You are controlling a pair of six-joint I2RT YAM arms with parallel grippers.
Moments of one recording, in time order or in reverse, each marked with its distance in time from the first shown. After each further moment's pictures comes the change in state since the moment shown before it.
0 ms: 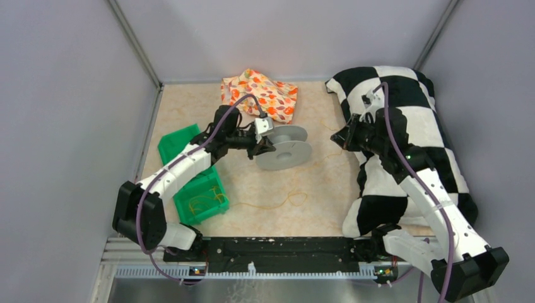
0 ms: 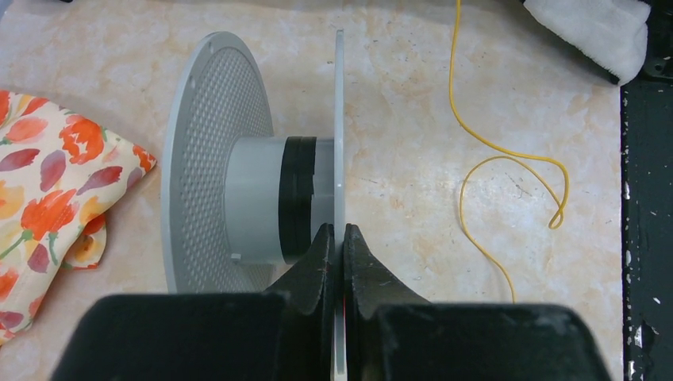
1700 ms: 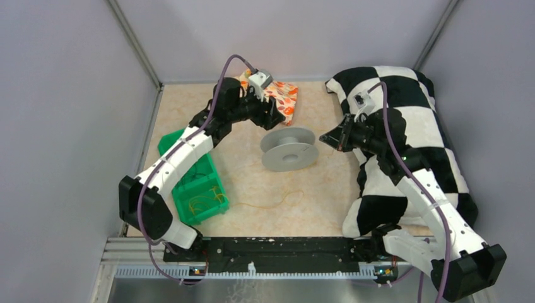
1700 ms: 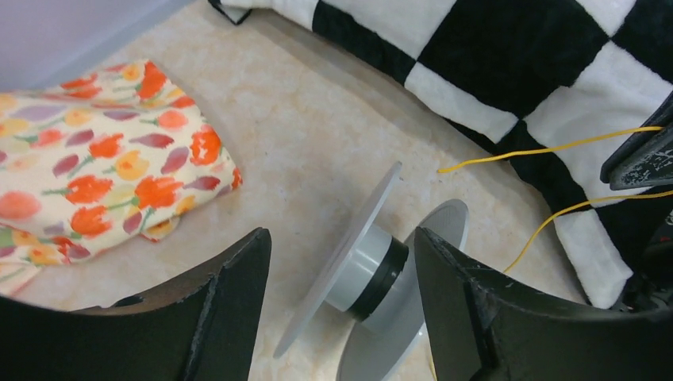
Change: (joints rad) left arm -0.024 0.082 0.333 0.007 -0.330 -0.512; right arm 0.000 0.003 -0.053 0.154 -0.212 0.027
